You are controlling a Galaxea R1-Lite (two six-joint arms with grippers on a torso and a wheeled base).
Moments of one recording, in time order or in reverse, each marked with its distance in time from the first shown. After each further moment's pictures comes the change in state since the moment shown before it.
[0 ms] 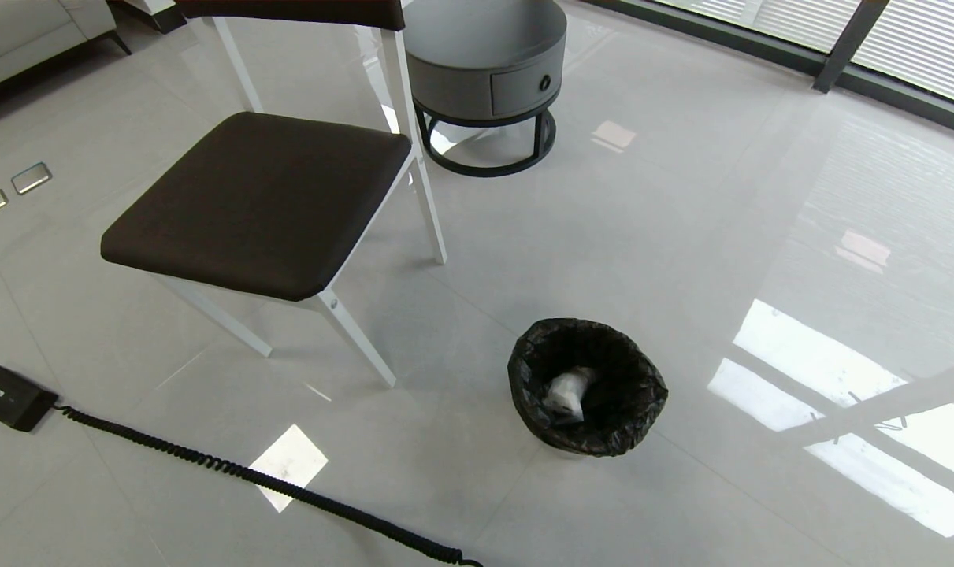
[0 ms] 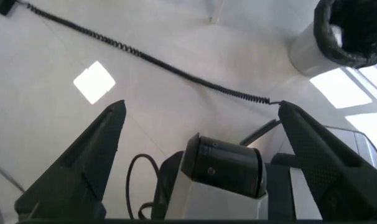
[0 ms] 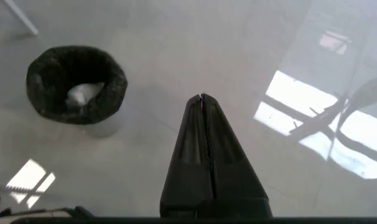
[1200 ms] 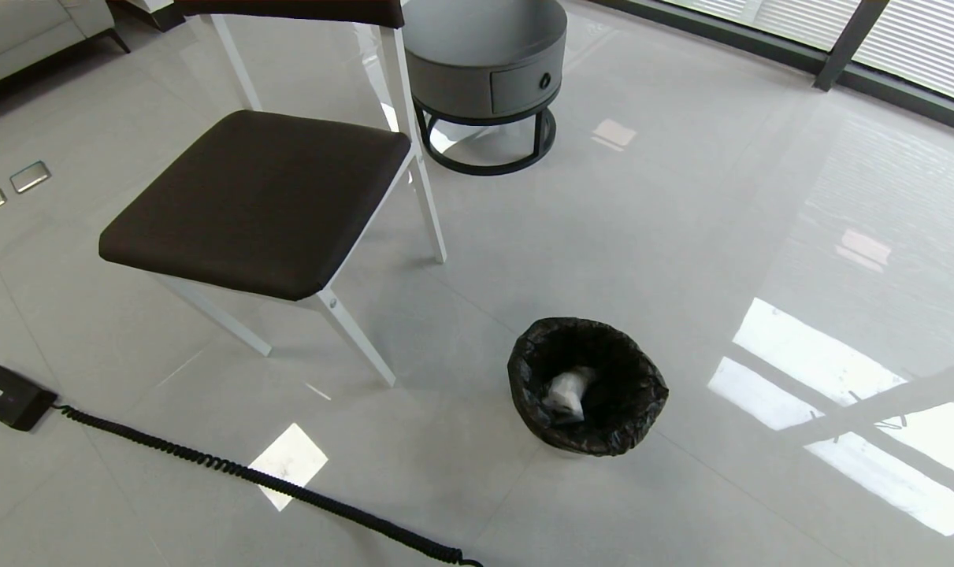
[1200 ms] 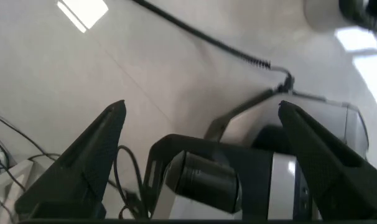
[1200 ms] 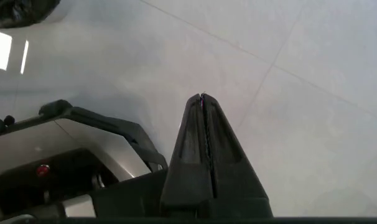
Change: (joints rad) left arm -0.027 0.349 -0.064 -0.017 0.005 -0.107; right arm -0.006 0.760 -0.759 0.739 -0.150 0.179
